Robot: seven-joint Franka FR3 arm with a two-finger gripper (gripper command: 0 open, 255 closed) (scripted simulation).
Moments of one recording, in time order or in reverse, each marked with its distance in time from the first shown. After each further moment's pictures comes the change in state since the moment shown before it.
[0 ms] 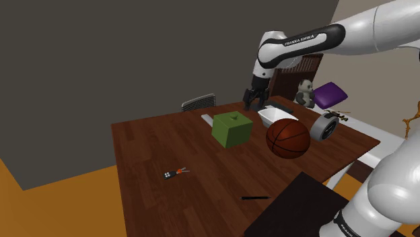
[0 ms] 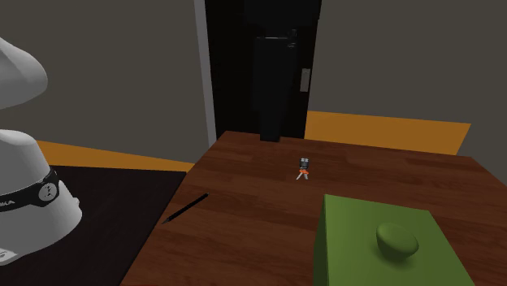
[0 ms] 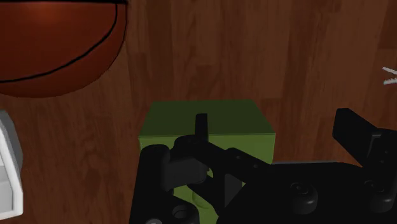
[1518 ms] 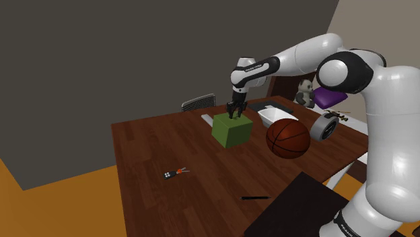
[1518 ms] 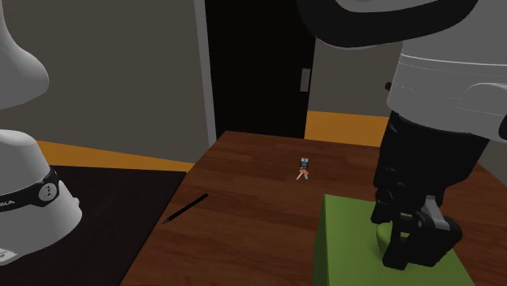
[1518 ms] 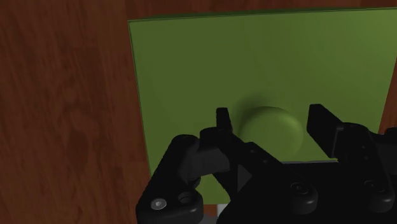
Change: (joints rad) arm -0.044 0.570 -0.018 0.449 0.032 0.128 -0.038
